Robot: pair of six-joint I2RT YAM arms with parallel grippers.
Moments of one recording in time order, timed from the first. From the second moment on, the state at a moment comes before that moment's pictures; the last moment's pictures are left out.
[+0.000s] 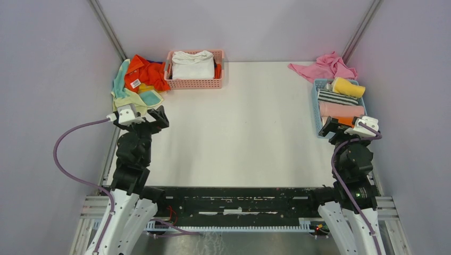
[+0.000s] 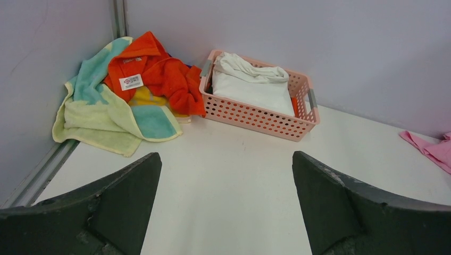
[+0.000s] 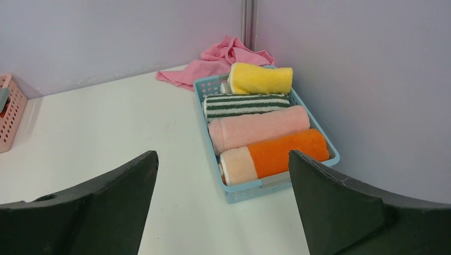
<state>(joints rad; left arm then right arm) -0.24 0.49 0.61 -0.06 -0.39 -0.21 0.18 0.32 0.66 -0.31 0.51 0.03</state>
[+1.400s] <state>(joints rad) 0.24 1.92 1.29 -0.07 -0.30 -0.60 0.29 0.28 0.65 -0.32 0.42 0.04</state>
